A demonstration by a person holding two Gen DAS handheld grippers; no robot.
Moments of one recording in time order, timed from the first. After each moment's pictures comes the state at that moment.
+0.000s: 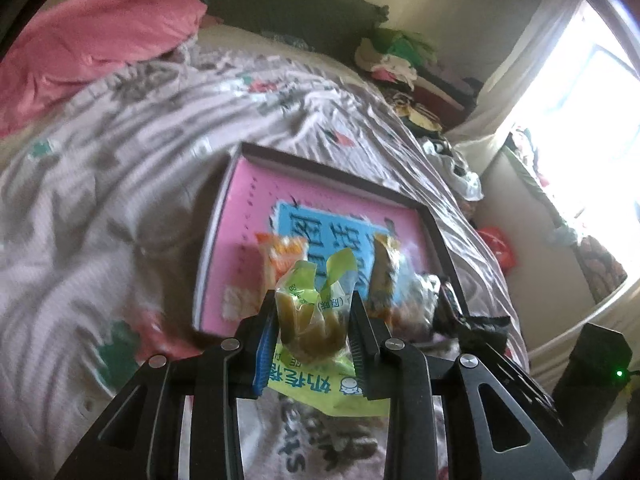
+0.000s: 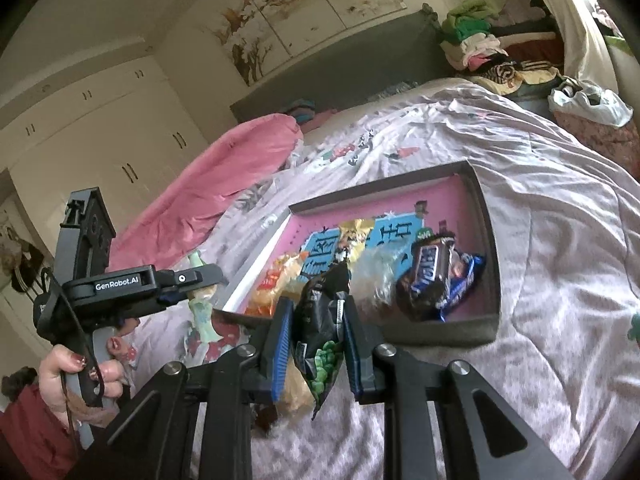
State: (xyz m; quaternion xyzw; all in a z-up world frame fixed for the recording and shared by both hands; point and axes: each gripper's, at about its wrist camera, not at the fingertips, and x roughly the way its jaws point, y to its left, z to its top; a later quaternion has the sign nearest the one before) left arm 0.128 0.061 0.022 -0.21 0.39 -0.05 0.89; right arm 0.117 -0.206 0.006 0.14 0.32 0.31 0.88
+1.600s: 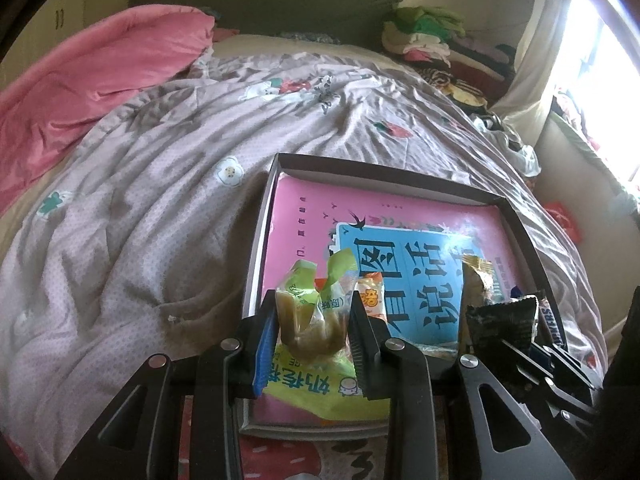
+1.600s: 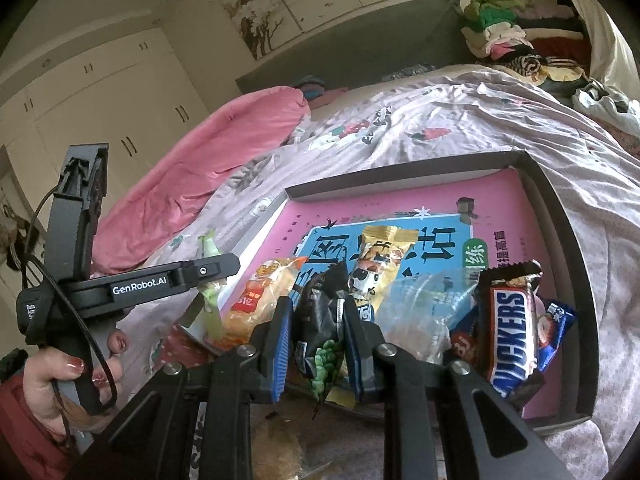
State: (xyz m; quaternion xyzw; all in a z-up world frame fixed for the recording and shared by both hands) left arm 0.186 0.060 -0.007 -0.10 0.42 0.03 0.90; right arm 0.176 -0.151 -0.024 0.10 0.35 0.33 0.87
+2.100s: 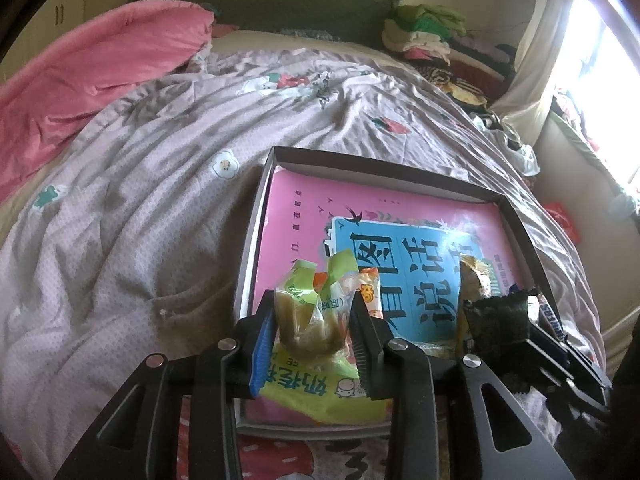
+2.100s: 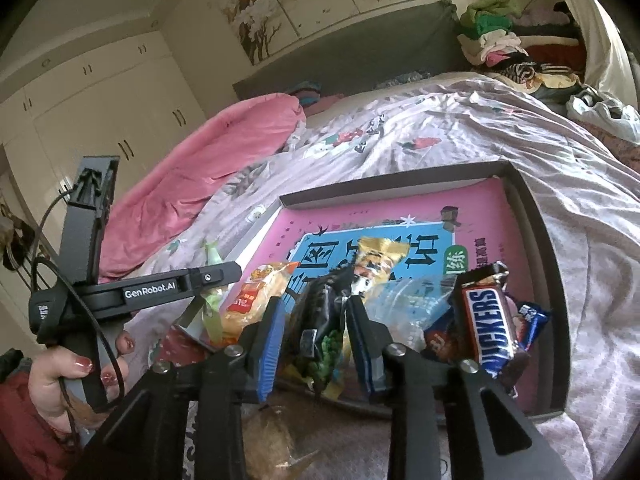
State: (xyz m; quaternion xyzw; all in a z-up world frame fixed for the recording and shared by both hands) left arm 0.187 0.056 -0.010 -0.11 0.43 0.03 0.90; right arm 0.169 -0.164 -0.015 0.10 0.34 0.32 0.88
